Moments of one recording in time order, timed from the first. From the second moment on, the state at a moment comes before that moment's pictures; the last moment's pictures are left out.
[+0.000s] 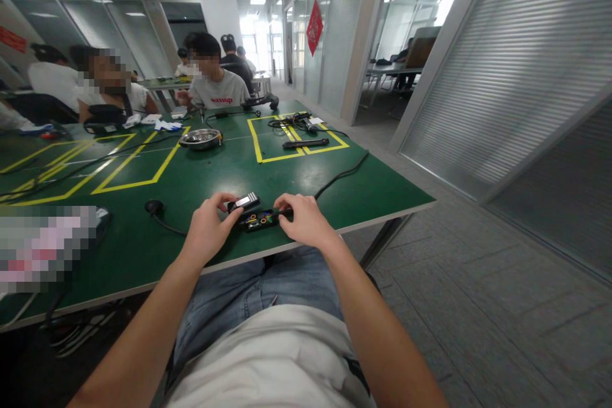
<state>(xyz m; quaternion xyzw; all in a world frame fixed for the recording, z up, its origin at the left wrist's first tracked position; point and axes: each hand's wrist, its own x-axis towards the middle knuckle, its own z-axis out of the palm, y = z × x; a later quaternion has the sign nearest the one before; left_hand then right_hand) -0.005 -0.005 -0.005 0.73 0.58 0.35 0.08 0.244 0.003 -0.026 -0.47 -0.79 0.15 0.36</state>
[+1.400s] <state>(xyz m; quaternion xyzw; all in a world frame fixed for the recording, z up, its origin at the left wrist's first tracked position) -0.002 -0.014 -0.002 0.80 0.54 0.27 0.04 0.243 0.008 -0.027 -0.47 -0.78 0.15 0.37</state>
